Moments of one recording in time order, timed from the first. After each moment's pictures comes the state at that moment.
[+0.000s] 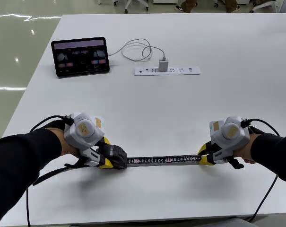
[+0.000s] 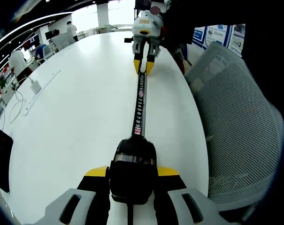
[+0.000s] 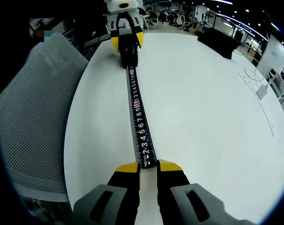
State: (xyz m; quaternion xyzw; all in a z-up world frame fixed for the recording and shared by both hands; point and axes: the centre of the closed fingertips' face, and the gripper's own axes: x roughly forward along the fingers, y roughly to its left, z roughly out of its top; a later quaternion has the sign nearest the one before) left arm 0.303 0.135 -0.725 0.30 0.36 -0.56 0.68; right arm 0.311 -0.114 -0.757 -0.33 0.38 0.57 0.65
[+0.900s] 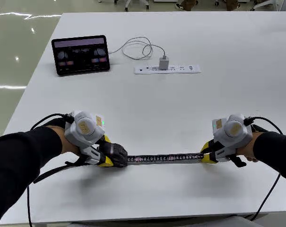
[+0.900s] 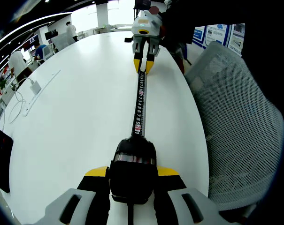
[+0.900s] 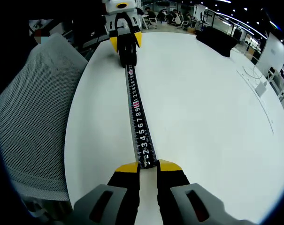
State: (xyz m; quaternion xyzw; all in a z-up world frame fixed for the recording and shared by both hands) left arm 0.303 0.135 -0.724 0.30 0.36 -0.56 0.68; right arm 0.311 -0.119 -0.757 -0.32 0.39 0.57 0.65
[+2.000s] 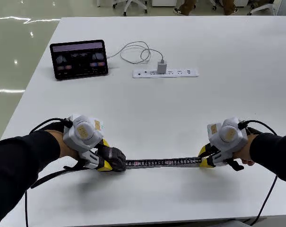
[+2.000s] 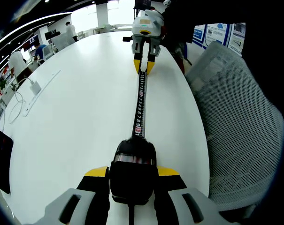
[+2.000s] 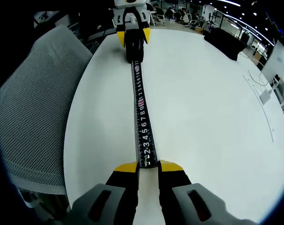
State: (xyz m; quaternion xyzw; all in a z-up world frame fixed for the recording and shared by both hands) left arm 0.304 0.133 -0.724 0.31 0.36 -0.56 0.68; right arm 0.310 -0.116 -0.758 -0.36 0.38 0.58 0.62
